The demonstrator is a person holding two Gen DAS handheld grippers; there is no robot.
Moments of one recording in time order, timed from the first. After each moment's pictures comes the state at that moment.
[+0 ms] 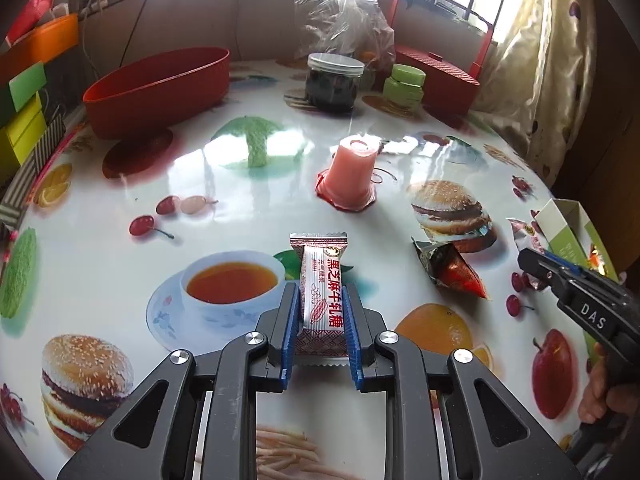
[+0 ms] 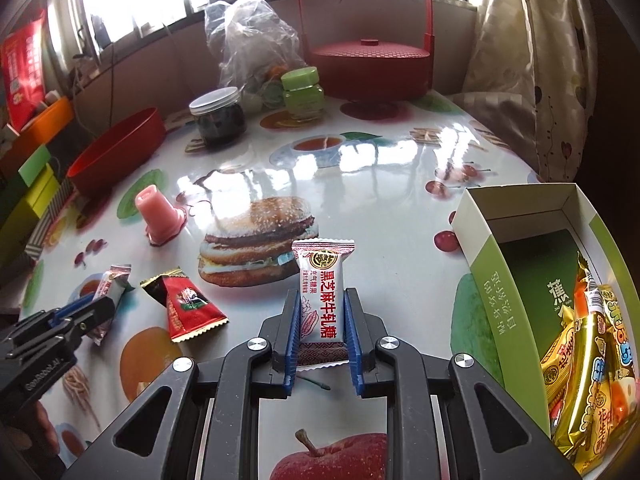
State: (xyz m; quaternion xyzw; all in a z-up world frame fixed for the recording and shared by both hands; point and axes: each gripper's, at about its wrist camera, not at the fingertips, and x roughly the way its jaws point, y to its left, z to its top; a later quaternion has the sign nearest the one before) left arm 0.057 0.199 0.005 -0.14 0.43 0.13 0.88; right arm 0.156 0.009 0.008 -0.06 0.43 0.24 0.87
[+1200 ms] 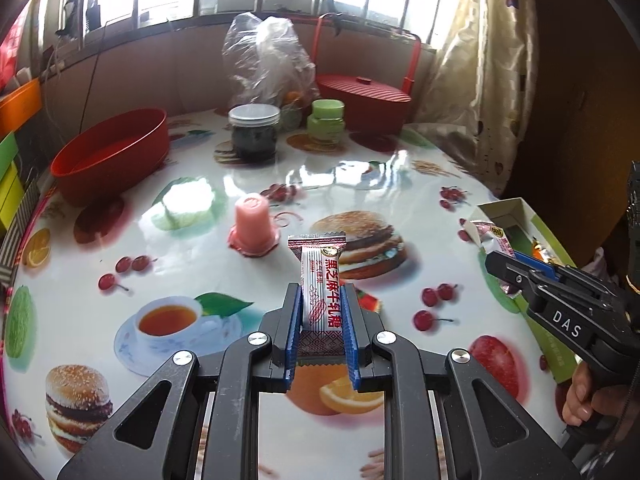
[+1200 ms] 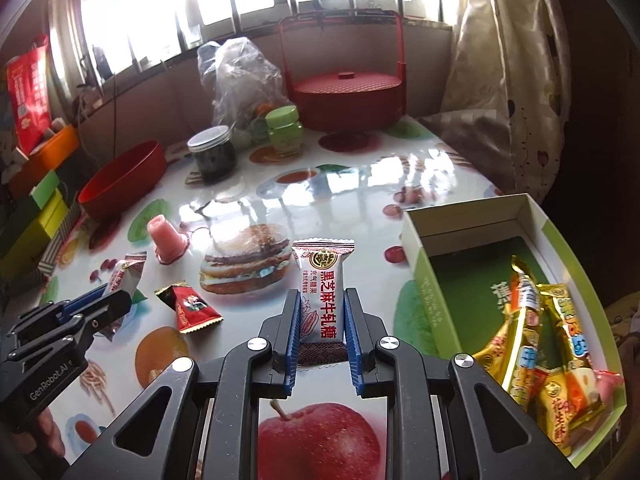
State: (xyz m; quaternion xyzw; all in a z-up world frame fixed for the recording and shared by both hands) left arm 0.063 0.142 0.051 -0.10 0.38 0.07 0.92; right arm 0.140 -0.032 0.042 -0.03 0.40 0.23 0.89
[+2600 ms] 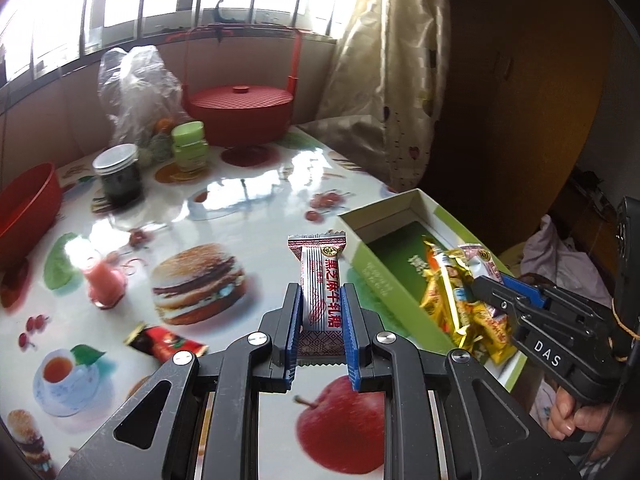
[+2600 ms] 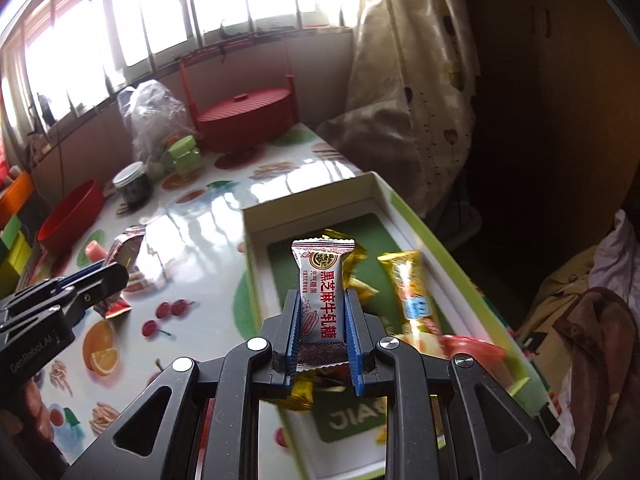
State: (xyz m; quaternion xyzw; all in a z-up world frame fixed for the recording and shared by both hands) left arm 0.110 0.033 0.070 -0.06 0.38 -0.06 0.92; right arm 0.130 -0.151 0.054 0.01 0.39 0.12 0.91
